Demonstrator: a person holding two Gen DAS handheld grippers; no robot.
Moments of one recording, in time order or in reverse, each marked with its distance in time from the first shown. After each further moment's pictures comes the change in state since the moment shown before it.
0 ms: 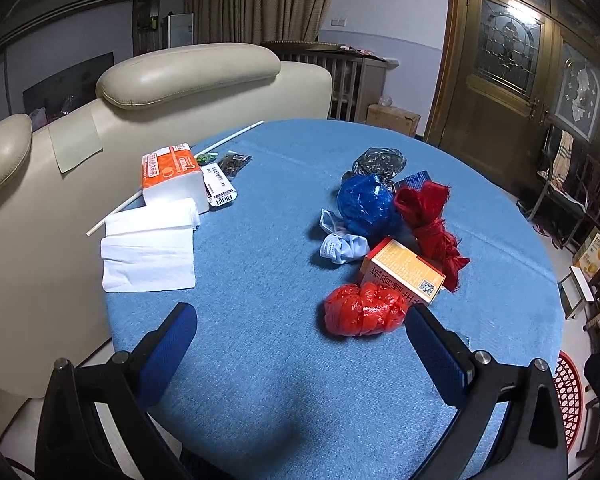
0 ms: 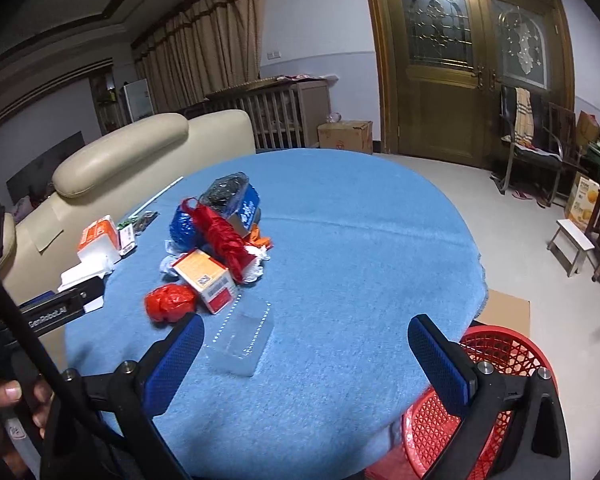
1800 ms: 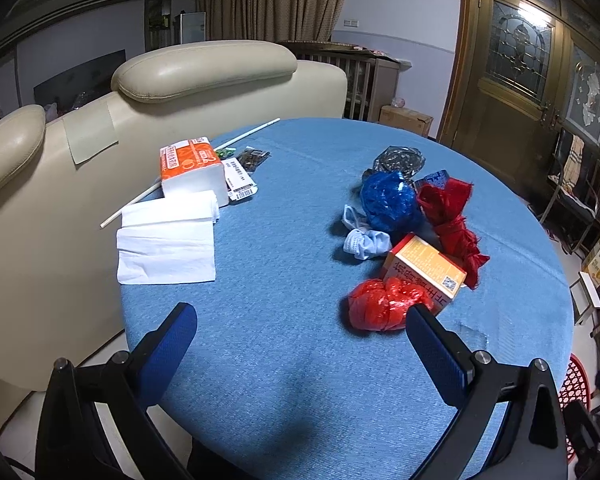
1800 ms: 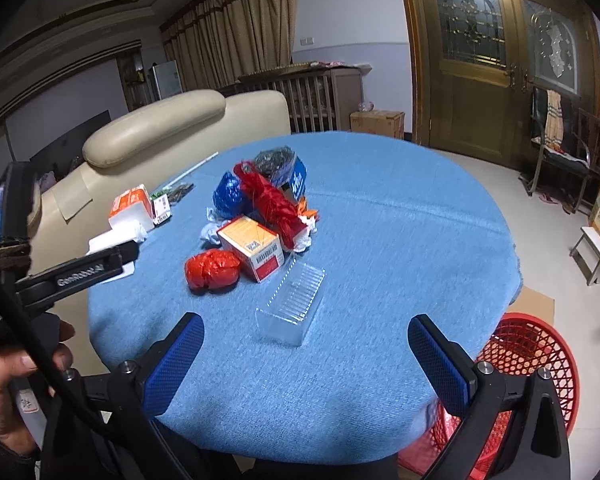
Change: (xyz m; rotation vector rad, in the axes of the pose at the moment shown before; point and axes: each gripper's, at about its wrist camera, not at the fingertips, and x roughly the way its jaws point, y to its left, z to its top) left arm 0.005 0.019 -0.009 -0.021 -0.001 0.037; right arm 0.009 0.038 -0.022 -0.064 0.064 0.091
